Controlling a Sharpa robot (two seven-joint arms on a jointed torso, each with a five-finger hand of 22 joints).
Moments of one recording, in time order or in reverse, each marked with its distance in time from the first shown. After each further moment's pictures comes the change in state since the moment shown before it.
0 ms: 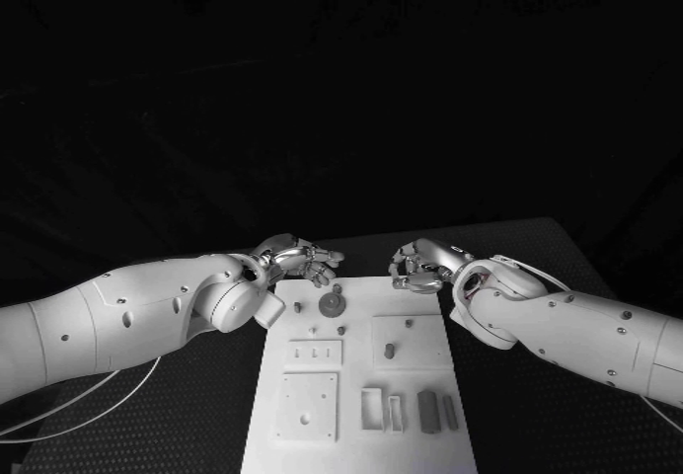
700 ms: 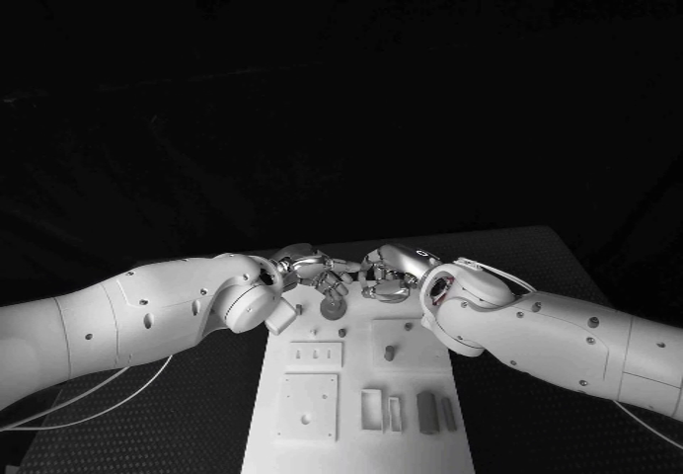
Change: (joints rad) left arm -0.003 0.046 -0.006 -0.006 -0.082 0.057 -0.111; left_hand -0.095 -0.015 -0.012 0.061 0.000 0.009 -0.002 0.000 -0.005 0.005 0.002 0.000 0.011 -0.004 -0.004 0.017 0.012 0.009 -0.004 -0.004 0.000 0.000; right arm 0.000 0.086 -0.001 0.068 -0.099 0.023 -0.096; right_hand -0.004 -0.004 0.006 0.000 0.000 0.000 0.000 0.000 0.005 0.004 -0.004 0.000 0.000 0.006 -0.002 0.000 0.000 0.000 0.001 0.002 0.000 0.000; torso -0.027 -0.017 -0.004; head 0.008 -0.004
